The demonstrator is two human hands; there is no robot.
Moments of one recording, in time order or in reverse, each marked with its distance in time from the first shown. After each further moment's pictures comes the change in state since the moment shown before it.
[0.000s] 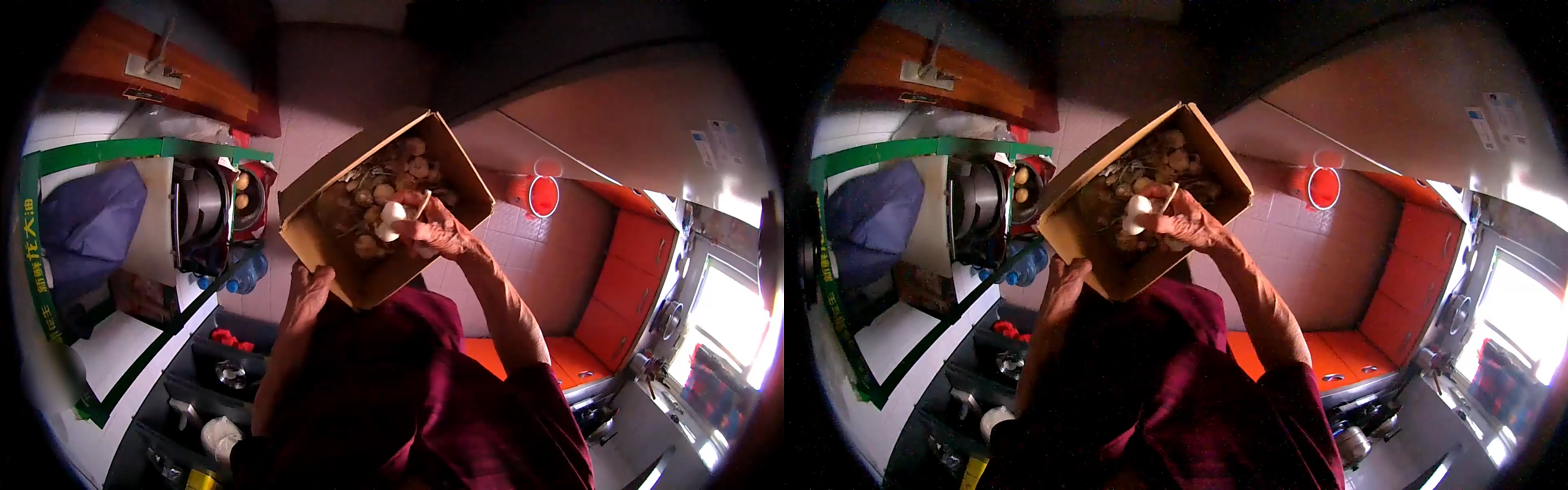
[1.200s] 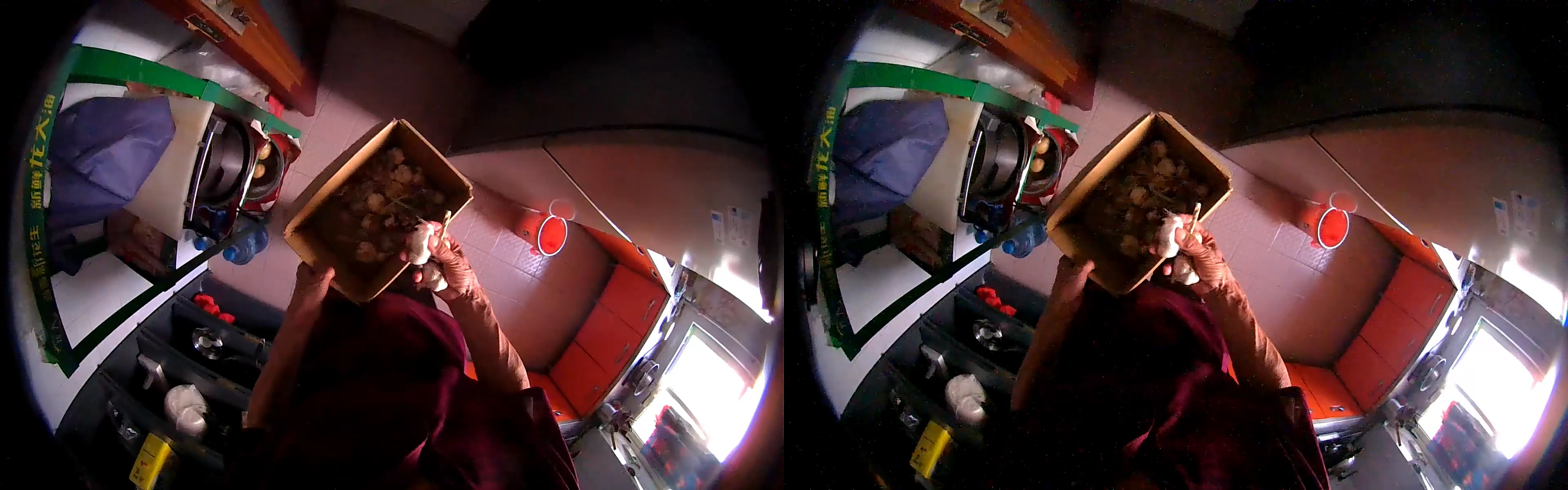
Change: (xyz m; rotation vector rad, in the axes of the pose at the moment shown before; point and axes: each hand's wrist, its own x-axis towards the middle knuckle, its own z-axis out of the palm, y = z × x) left_hand -0.016 -0.082 -0.014 -0.362 0.074 -0.273; right_hand 0.001 0.068 0.049 0.782 0.085 0.003
